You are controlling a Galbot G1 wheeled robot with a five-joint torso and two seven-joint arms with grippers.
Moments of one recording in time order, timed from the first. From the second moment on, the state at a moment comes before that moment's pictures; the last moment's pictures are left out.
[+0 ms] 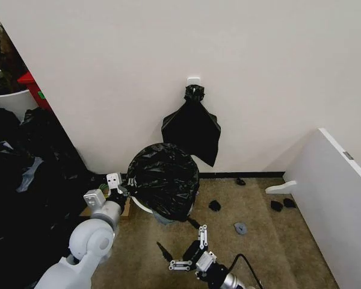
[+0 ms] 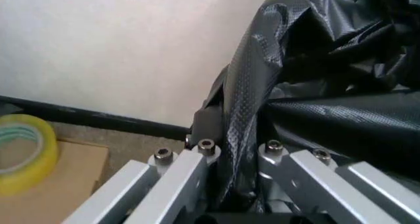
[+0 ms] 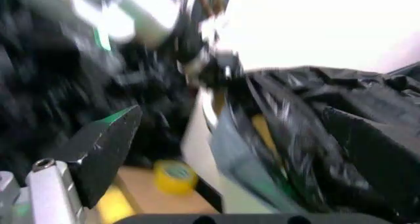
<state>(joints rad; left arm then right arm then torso) 1.29 -1.10 -0.37 -2.07 -0.81 0.30 -0.32 -1.47 1.08 -0.07 1.85 -0.05 0.71 -0.01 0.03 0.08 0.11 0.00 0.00</state>
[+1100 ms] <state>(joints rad) 1.21 -1.13 -0.33 -2.08 -0.94 0.41 -0.39 -1.37 1.18 0.09 1.79 -1.12 0.71 0.37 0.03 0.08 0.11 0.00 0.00</state>
